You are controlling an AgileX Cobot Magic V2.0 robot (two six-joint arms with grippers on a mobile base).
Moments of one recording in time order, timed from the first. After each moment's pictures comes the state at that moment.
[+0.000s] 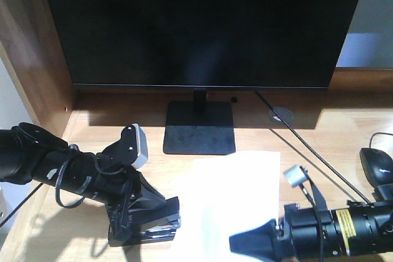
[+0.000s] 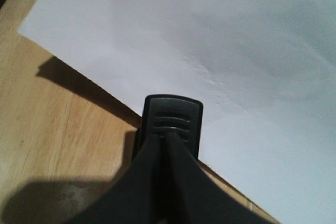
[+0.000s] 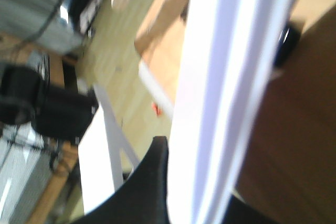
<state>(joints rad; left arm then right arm) -0.29 1.76 -0.84 -1.24 0.81 1.94 0.08 1.66 -0.39 -1.56 -1.16 1.45</state>
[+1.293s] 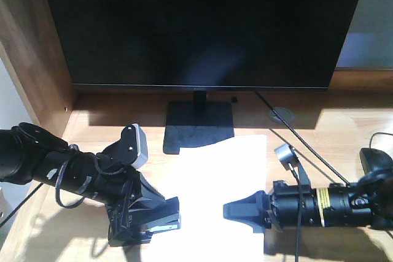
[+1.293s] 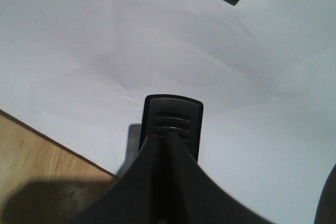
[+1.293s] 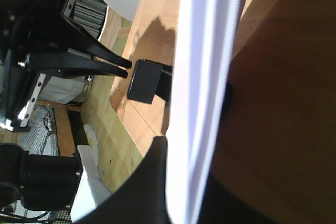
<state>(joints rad) -0.29 1.76 -0.84 -1.24 0.81 1.94 0.08 1.89 -0.54 -1.45 -1.13 1.51</state>
